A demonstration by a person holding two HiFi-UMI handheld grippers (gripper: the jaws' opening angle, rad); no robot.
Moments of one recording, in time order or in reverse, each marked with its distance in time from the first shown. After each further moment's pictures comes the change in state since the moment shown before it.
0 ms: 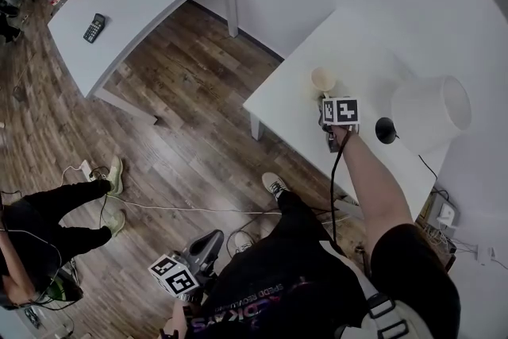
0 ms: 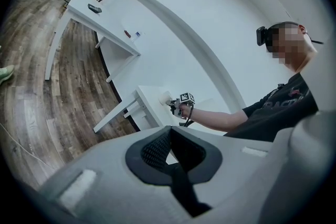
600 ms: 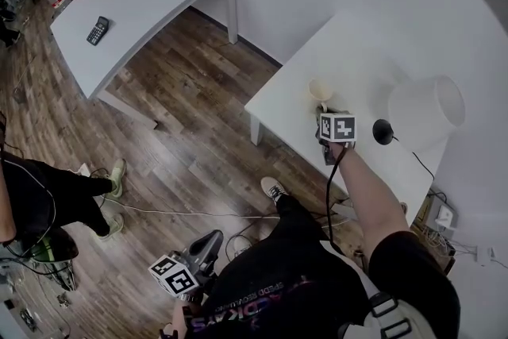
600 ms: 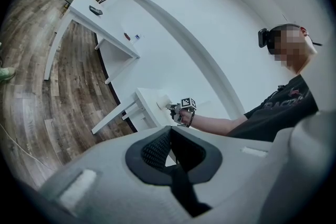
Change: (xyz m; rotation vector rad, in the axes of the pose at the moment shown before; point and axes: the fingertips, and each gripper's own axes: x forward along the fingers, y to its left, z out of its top) left arm -0.012 0.001 0.001 -0.003 -0.030 -0.019; right arm -0.027 0.022 -0.017 -0.007 -0.075 -0.009
